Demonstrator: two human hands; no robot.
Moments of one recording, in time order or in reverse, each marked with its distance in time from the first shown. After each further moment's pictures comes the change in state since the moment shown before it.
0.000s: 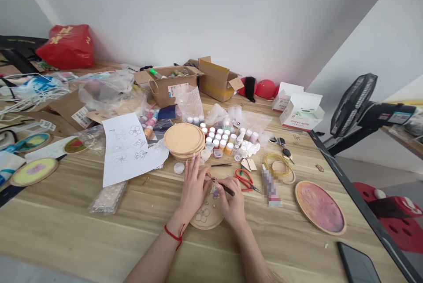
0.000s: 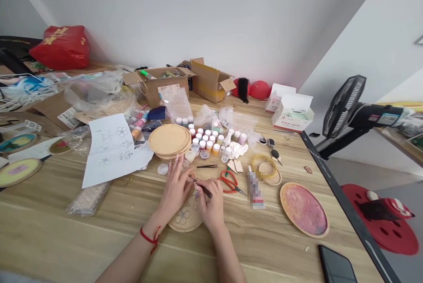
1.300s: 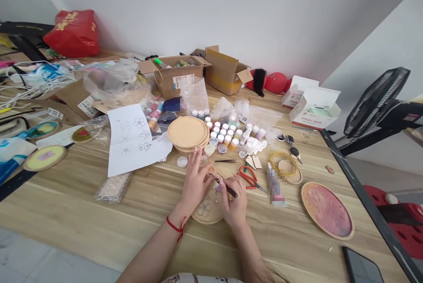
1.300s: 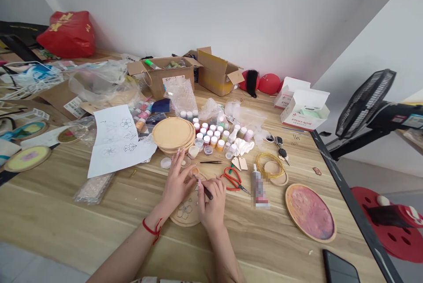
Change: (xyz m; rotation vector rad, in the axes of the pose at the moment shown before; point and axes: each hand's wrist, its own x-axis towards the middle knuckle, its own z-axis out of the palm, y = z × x) left_hand 0.000 -0.001 -0.001 -0.076 0.057 -0.040; right_hand -0.005 -0.003 0.004 -0.092 0.052 -0.045
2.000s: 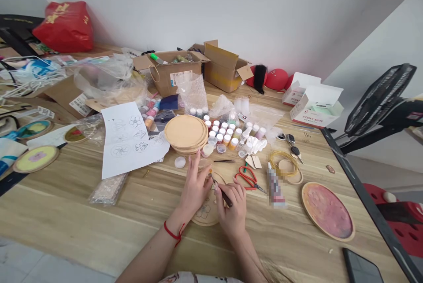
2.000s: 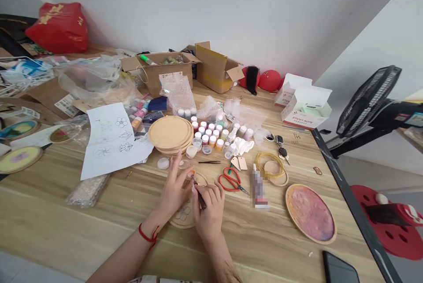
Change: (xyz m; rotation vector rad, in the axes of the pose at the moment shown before) left_hand -0.002 0.011 -0.001 -0.046 0.023 -0.019; right_hand -0.006 -0.014 -0.003 -0.126 0.007 -0.069
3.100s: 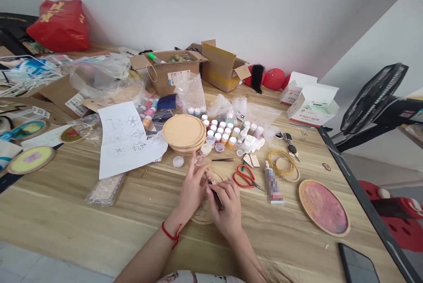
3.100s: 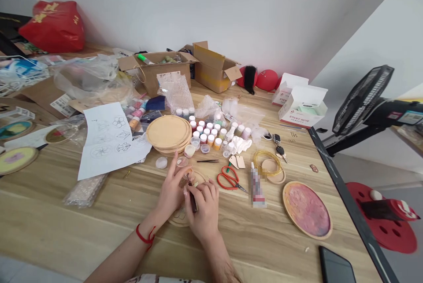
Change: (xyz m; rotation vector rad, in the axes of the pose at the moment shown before) left_hand -0.004 0.003 -0.005 -0.187 -0.101 -0.207; right_hand 0.000 -0.005 0.000 0.051 -0.105 -0.021
